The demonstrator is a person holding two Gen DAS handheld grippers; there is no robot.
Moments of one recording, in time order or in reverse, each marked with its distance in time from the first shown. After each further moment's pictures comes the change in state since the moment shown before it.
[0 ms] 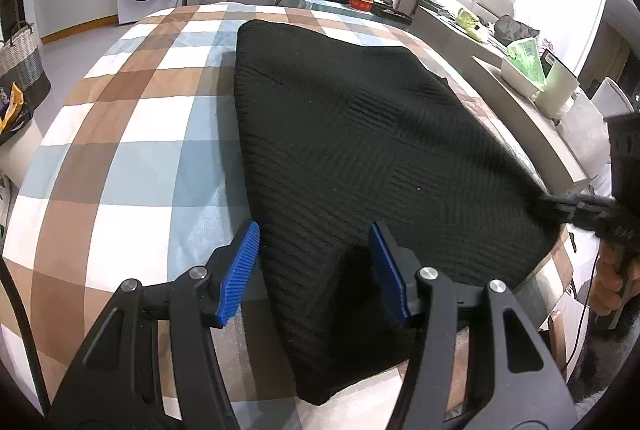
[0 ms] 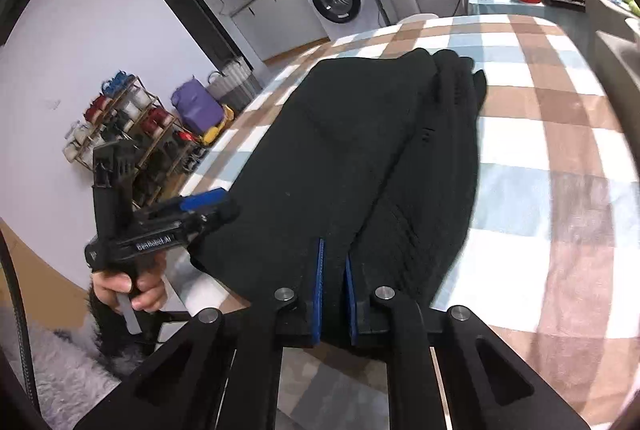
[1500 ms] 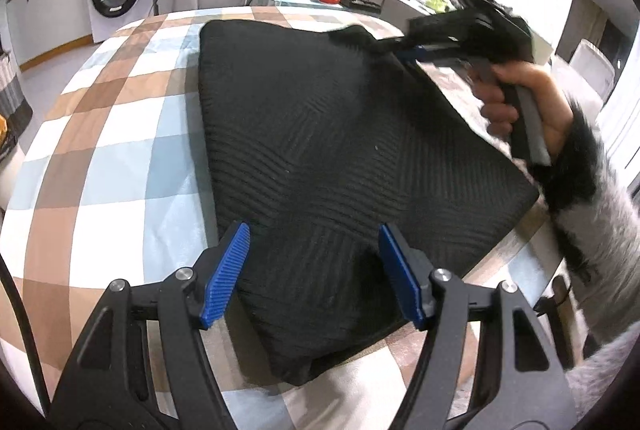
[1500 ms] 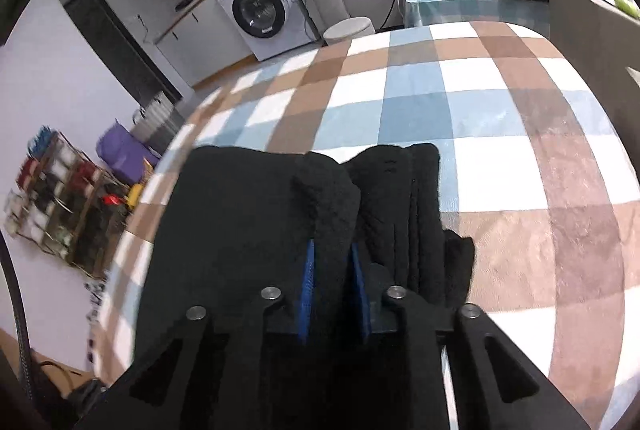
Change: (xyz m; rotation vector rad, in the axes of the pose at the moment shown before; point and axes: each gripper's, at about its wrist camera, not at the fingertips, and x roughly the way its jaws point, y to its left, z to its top) left arm -0.006 -0.013 -0.018 0.102 -0.002 -0.059; right arm 0.105 -0.080 0.156 0.190 -0.066 -0.085
